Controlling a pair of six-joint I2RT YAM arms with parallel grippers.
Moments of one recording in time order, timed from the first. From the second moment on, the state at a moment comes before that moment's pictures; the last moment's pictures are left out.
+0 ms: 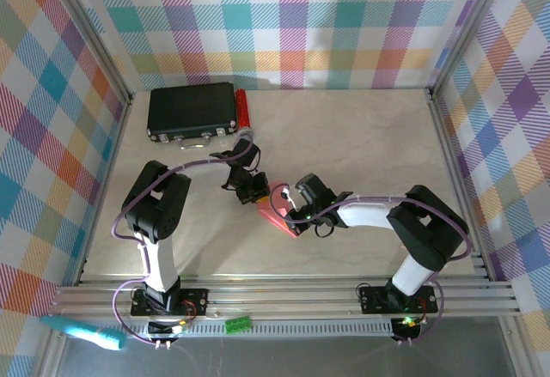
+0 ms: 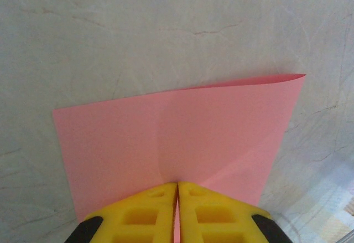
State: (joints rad) left arm -0.51 1.90 1.14 -0.45 0.40 -0.81; right arm 0.79 1.65 0.73 -0.06 -0.29 0.16
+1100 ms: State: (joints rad) left arm -0.52 1.66 1.11 -0.48 0.30 -0.89; right arm 0.79 1.69 0.78 -0.09 -0.29 0.20
